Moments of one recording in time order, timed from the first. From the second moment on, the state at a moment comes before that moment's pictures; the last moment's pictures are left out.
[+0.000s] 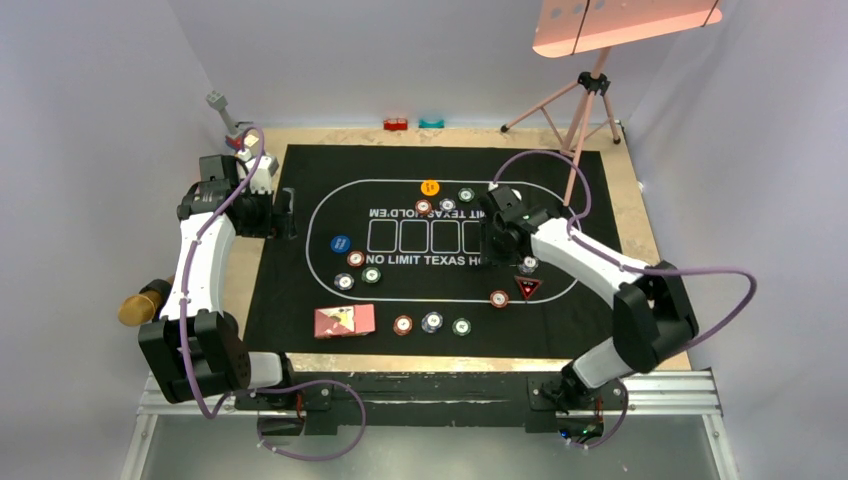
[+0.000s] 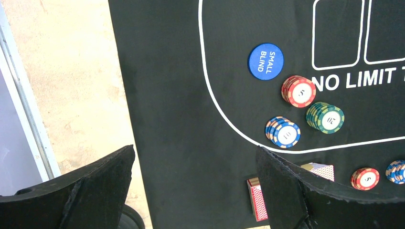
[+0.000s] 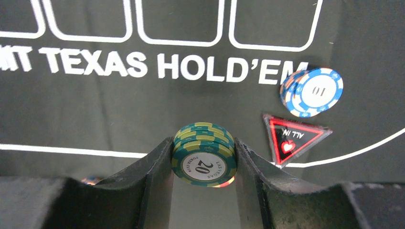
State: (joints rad) left arm 0.21 1.33 1.16 -0.83 0.24 0.20; right arm 0.59 1.47 1.06 -0.71 0.19 0.52
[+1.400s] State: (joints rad) left arm 0.21 1.30 1.16 -0.87 0.36 0.28; right arm 0.50 1.57 0.98 -0.65 0.22 0.61
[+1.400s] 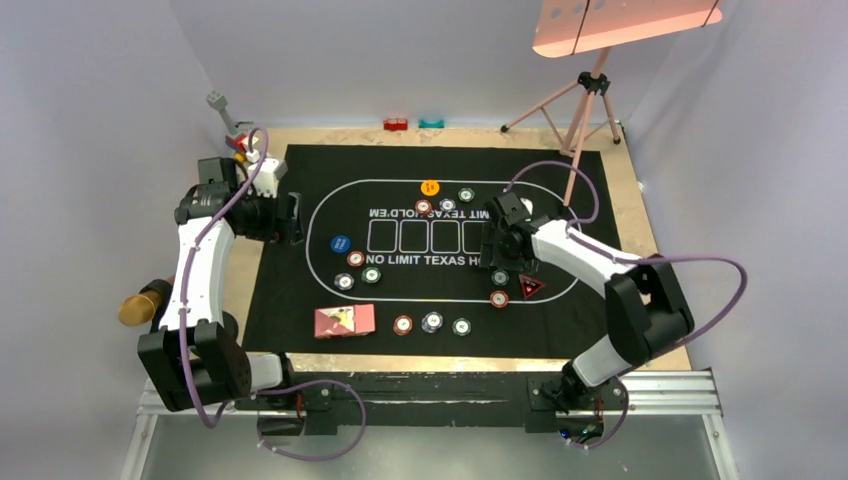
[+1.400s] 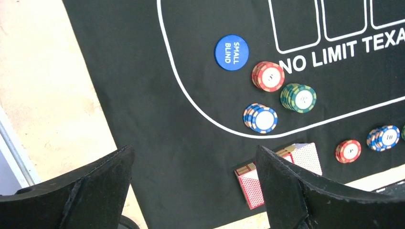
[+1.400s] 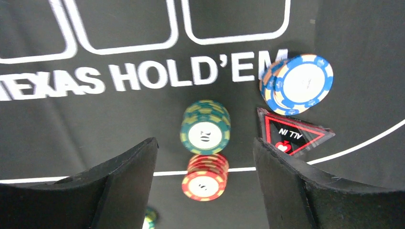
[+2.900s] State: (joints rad) left arm -0.38 1.11 0.64 -0.86 0.40 0.89; right arm 0.56 1.38 1.13 -0.47 -0.12 0.38
